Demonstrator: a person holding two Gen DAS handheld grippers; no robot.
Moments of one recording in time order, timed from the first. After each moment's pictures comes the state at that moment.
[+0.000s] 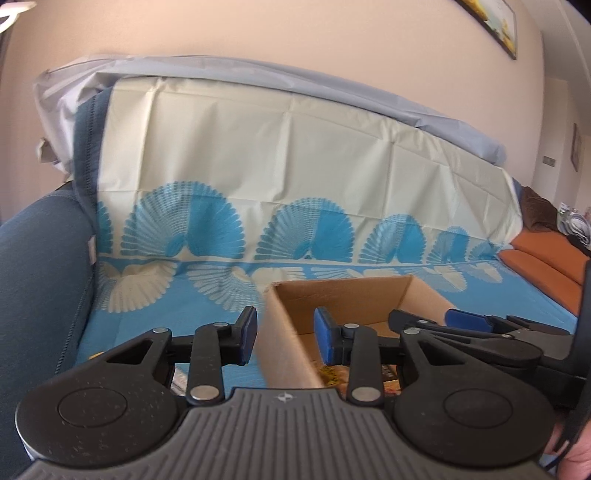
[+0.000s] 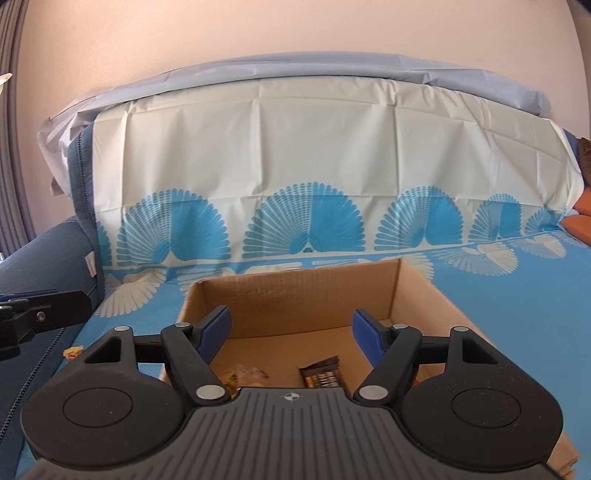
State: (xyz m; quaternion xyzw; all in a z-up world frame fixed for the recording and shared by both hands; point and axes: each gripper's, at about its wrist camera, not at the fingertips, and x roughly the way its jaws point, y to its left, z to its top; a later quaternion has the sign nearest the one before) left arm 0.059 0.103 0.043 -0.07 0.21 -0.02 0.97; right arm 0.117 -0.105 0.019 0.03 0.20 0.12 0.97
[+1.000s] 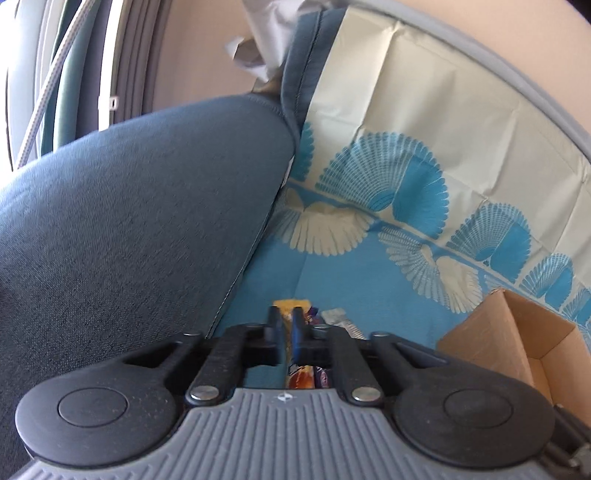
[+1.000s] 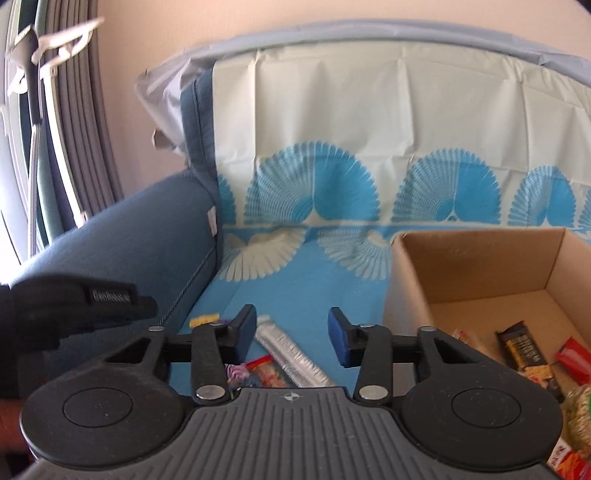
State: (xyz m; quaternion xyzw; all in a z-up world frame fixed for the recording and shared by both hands) left arm 0.075 0.264 -0.018 -0.20 0.30 0.21 0.91; right arm 0.099 0.055 -0.013 0.00 0.25 0.24 0.94
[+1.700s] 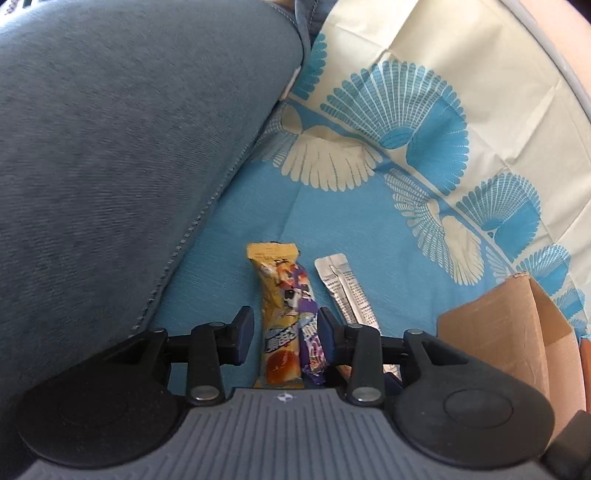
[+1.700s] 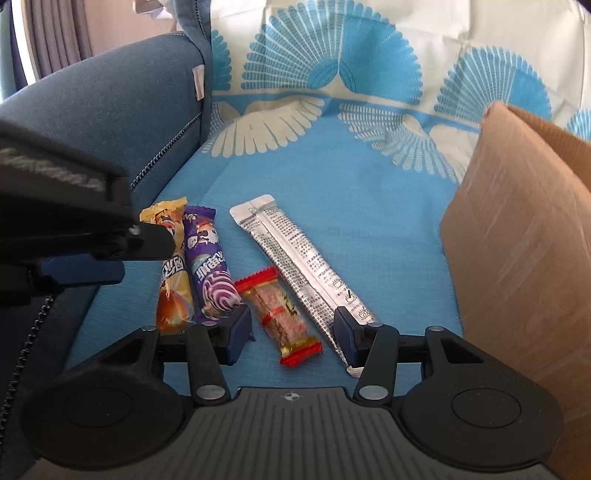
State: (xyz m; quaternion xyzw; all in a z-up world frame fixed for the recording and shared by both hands) left arm 0.132 0.285 -0.074 -0.28 0.39 0.15 0.86; right arm 0.159 0.137 -0.094 -0.08 0.38 0.23 0.89
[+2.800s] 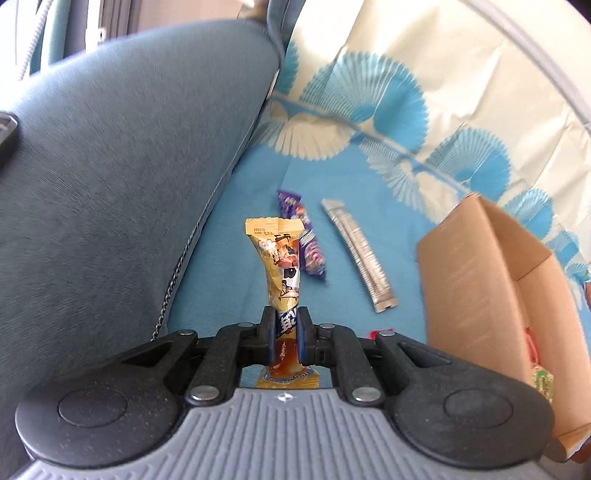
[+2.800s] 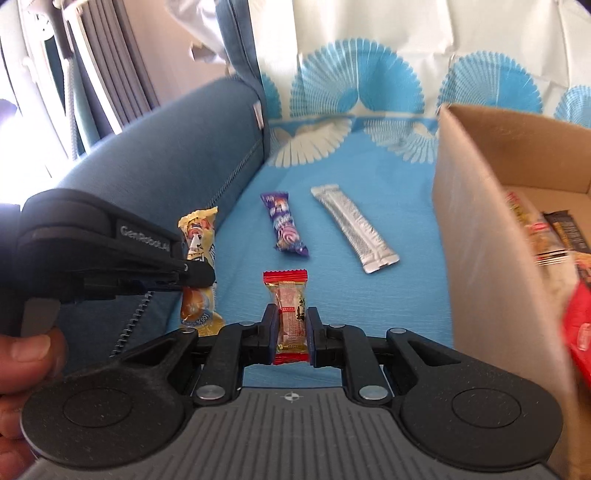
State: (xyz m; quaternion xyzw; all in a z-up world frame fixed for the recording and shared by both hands) left arm 0.028 0.233 -0.033 -0.21 0.39 0.15 0.88; right arm 0.047 0.032 -0.043 0.02 0.35 0.31 0.88
